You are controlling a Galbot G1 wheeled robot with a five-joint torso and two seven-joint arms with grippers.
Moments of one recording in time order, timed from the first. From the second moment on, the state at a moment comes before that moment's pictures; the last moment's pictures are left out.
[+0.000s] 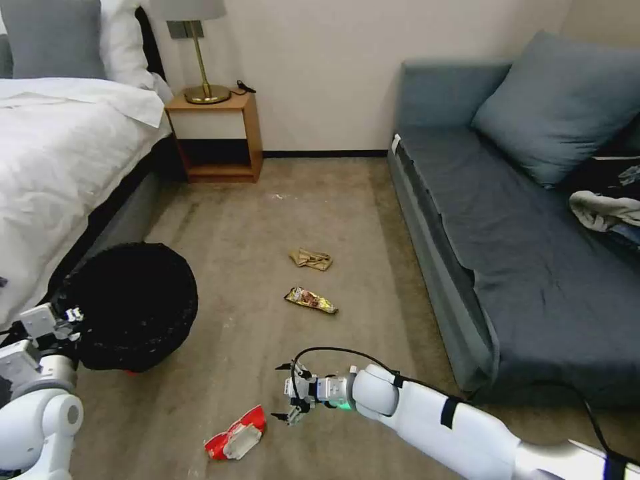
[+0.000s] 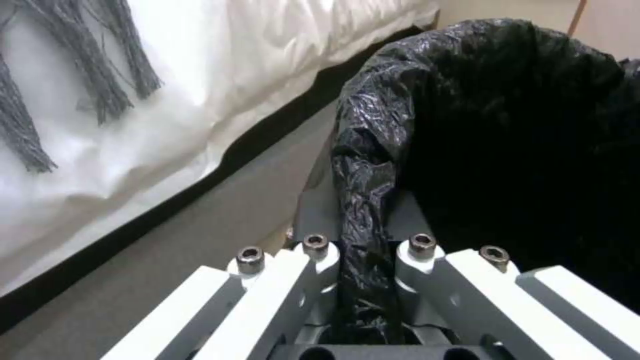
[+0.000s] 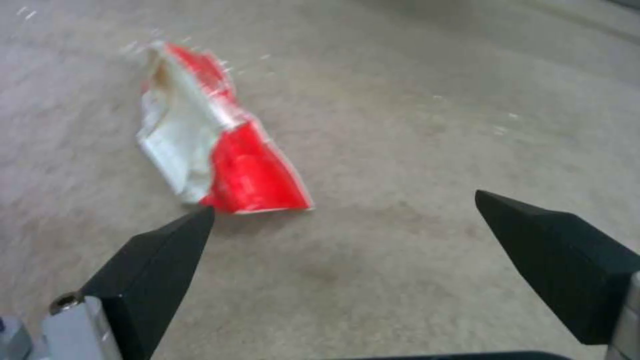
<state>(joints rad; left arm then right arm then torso) 1.44 -1.25 -1.02 -1.92 -0.51 0.29 -0.19 -0.63 1.18 -0.73 1.25 -0.04 0.08 -0.43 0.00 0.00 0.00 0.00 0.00</state>
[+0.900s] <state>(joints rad) 1.43 -1.27 -1.03 -1.93 -0.50 0.29 -0.19 -0.64 1.37 -0.67 1.01 -0.28 0.21 -0.51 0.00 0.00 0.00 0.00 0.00</state>
